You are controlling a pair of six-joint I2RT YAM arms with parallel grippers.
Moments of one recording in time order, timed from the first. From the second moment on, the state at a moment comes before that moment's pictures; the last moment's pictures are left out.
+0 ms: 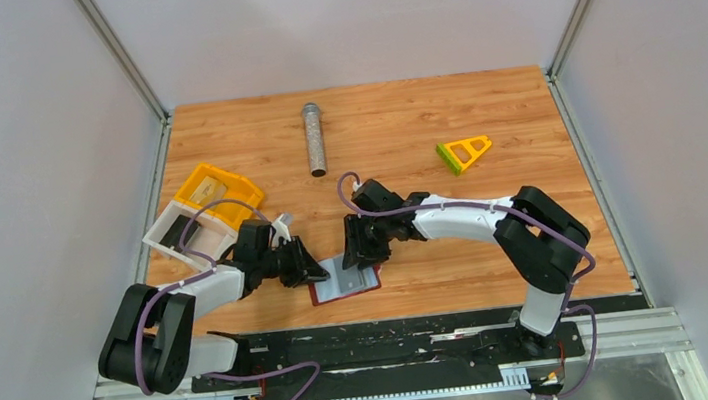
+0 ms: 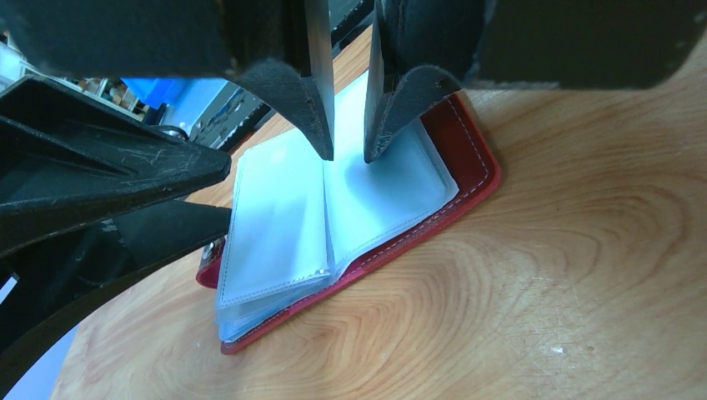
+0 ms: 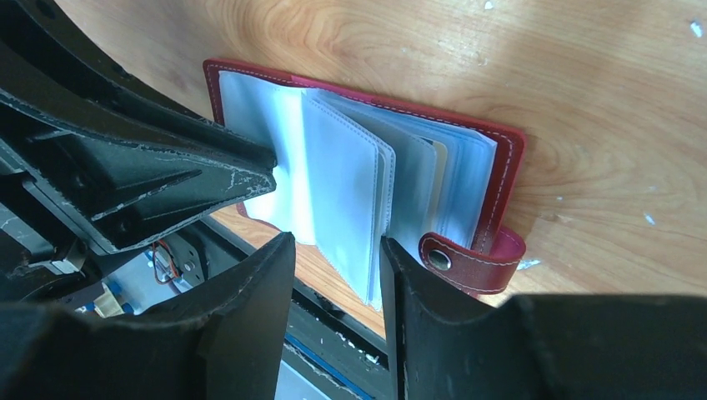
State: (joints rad) left arm -0.33 1.31 0.35 0.07 0.62 -0.68; right arm 0.87 1.76 1.07 -0.29 -0.28 0.84
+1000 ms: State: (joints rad) left arm -0.33 1.14 0.33 -0.04 0.51 -0.73; right arm 0.87 1.73 1.06 -0.15 -0.41 0.85
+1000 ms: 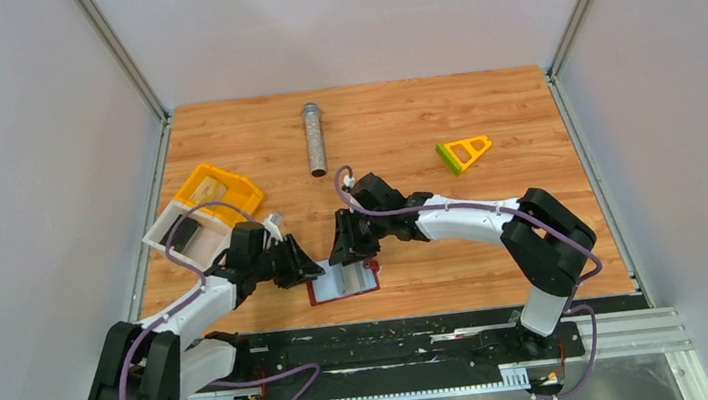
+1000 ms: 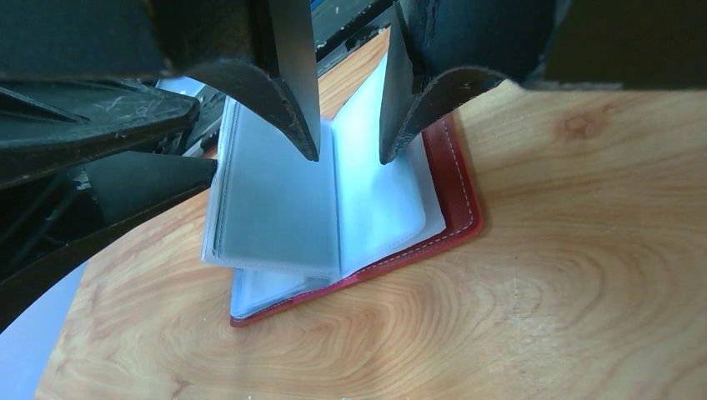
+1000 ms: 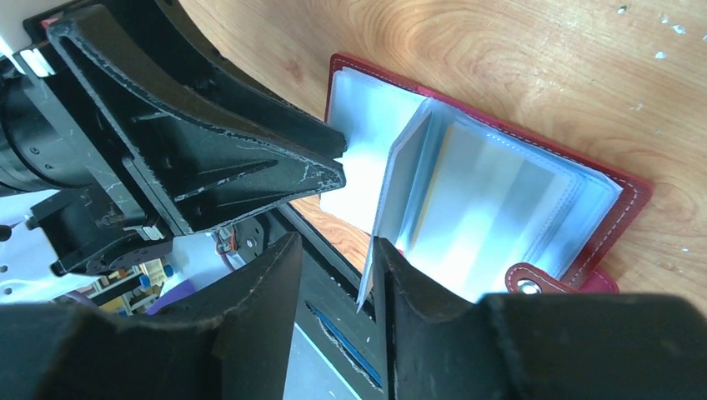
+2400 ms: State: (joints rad) left arm -0.33 1.19 0.36 -0.12 0.47 -0.70; right arm 0.87 1.79 1.06 -0.29 -0.20 0.83
